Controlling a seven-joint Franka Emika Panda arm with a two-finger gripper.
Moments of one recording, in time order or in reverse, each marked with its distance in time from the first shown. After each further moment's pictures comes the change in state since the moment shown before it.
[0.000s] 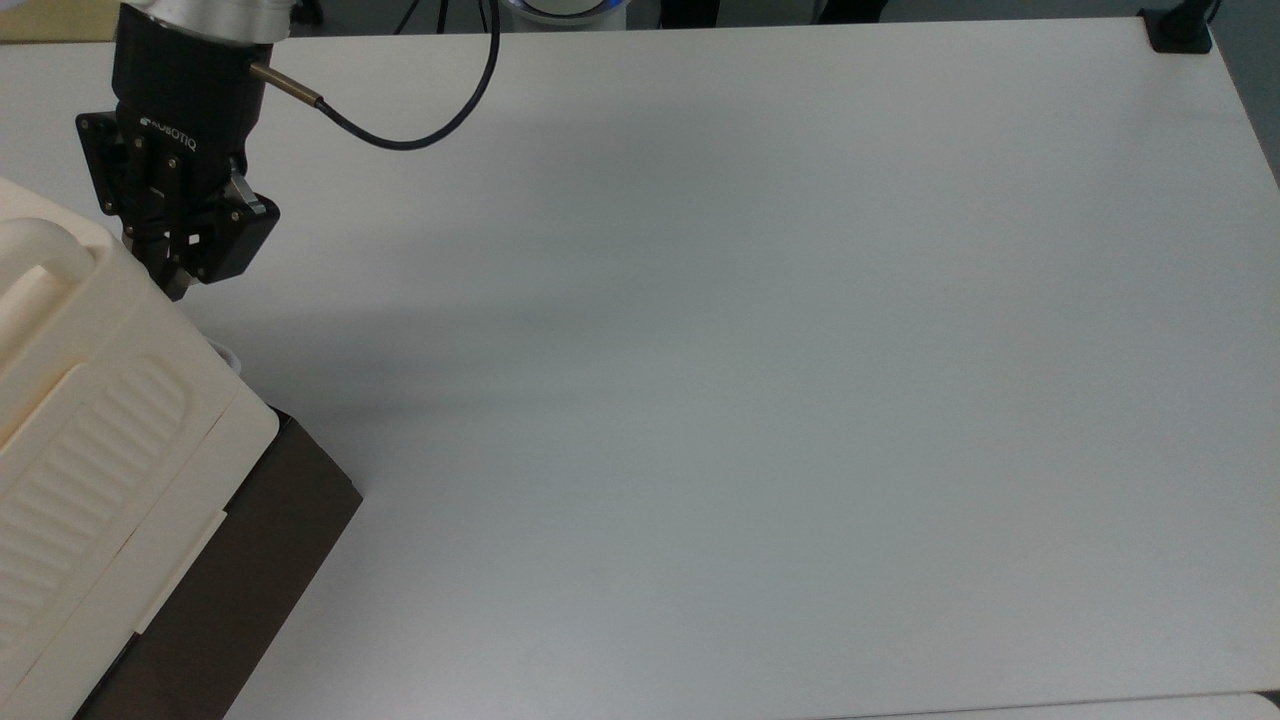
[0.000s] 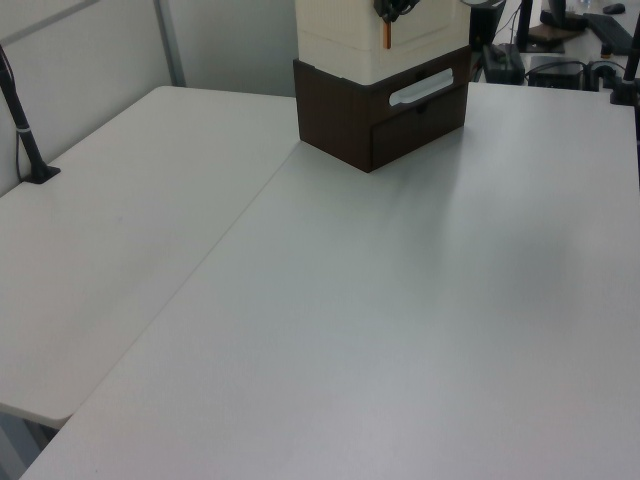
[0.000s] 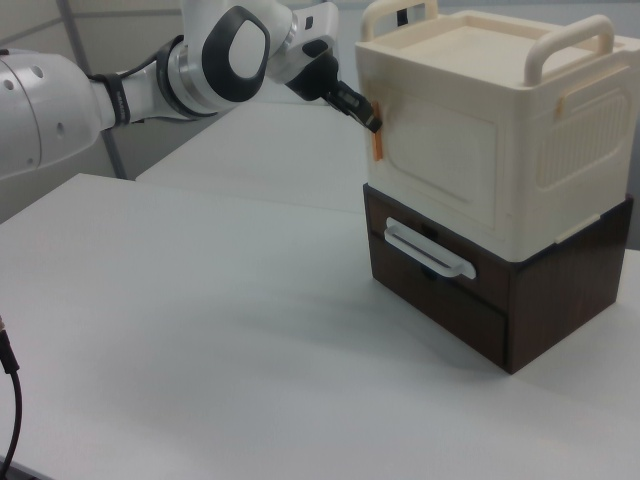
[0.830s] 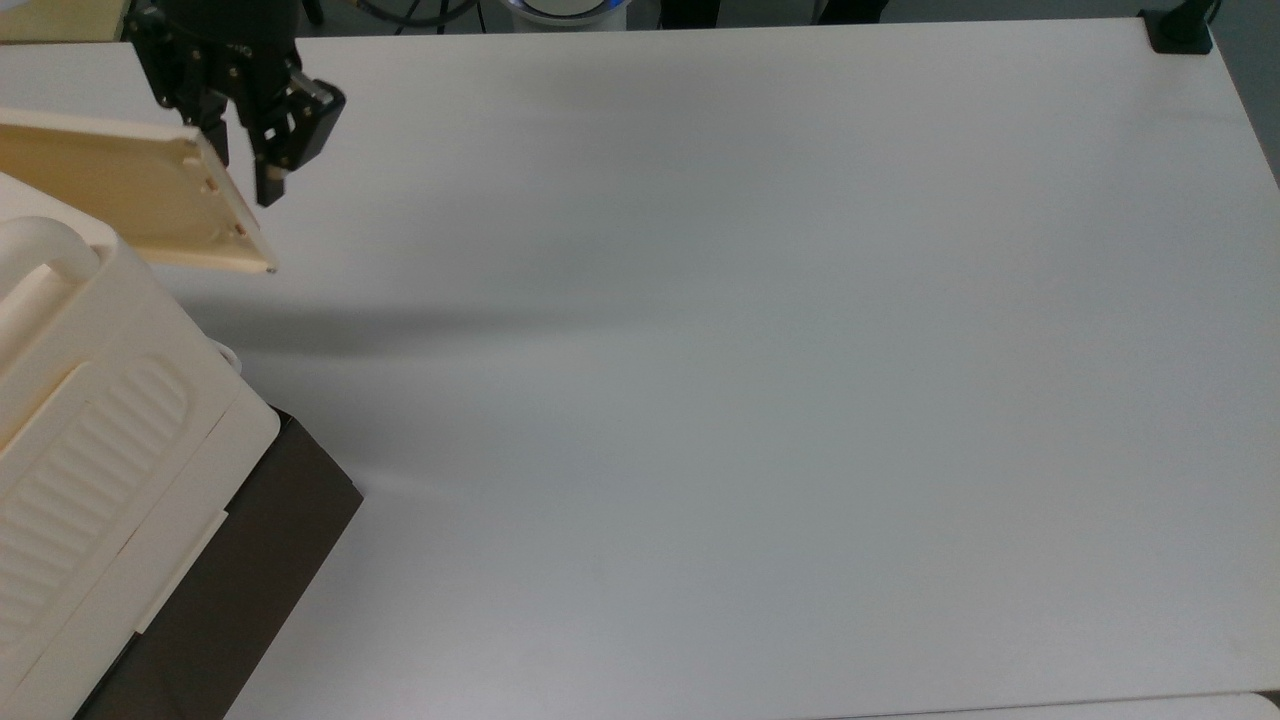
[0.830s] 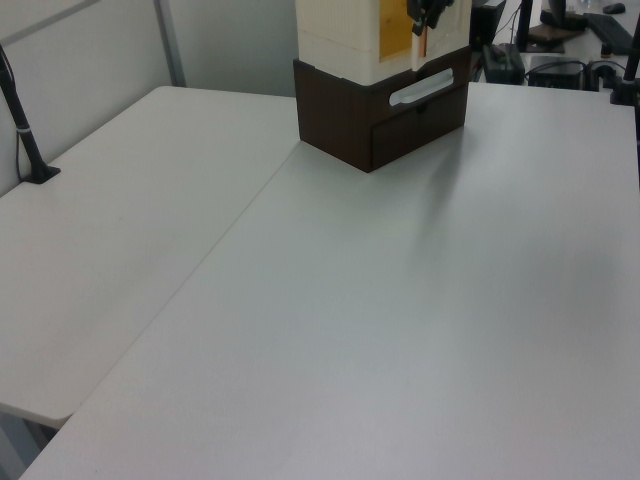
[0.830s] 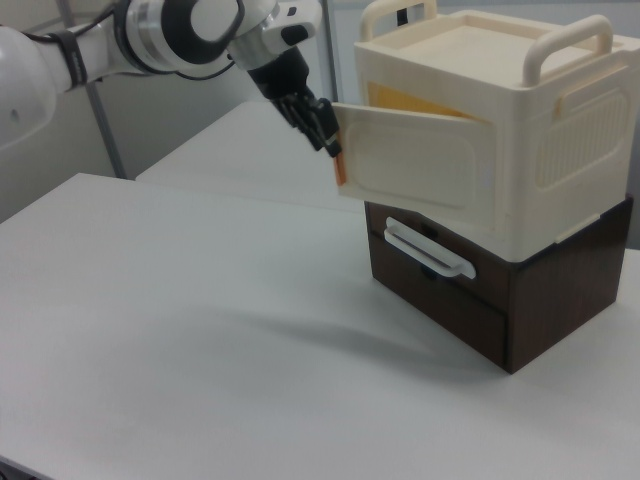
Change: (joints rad) arm 0.020 -0.100 0.010 0.016 0.141 -0.429 -0.211
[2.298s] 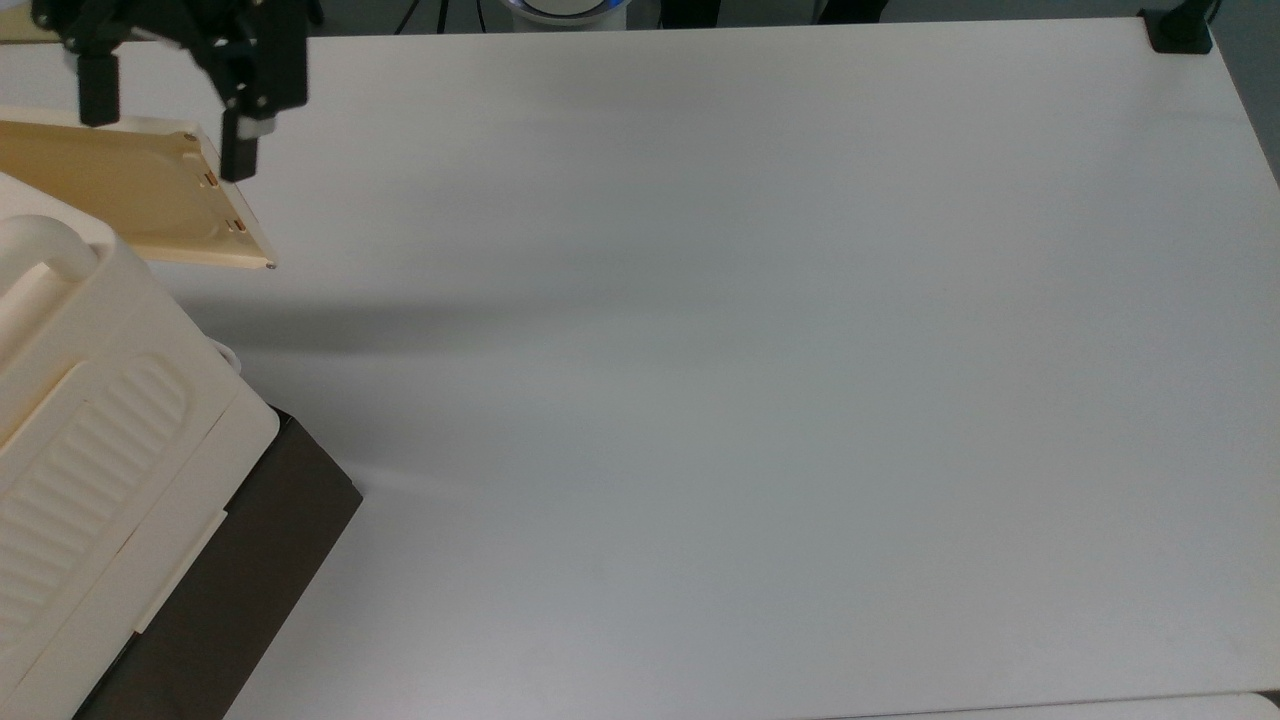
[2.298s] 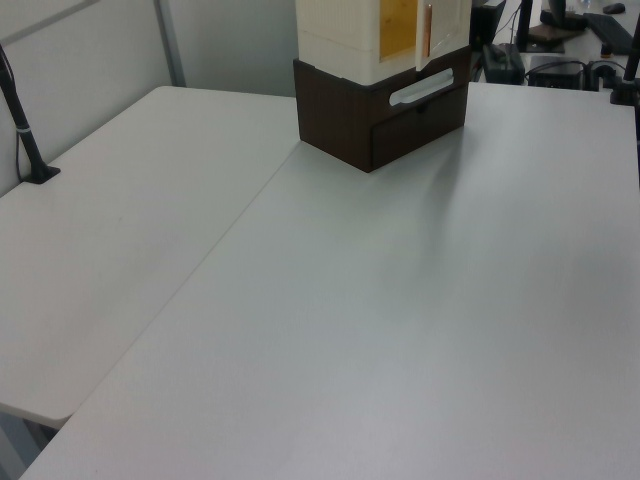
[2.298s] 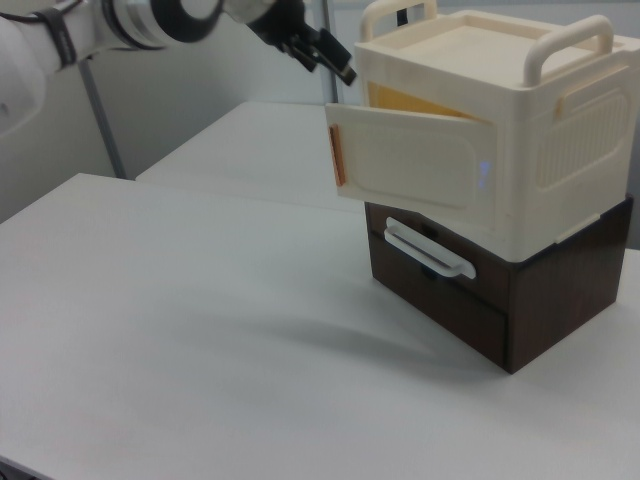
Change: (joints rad) arm 0.025 0.006 -0.049 0.073 0.064 0.249 -0.039
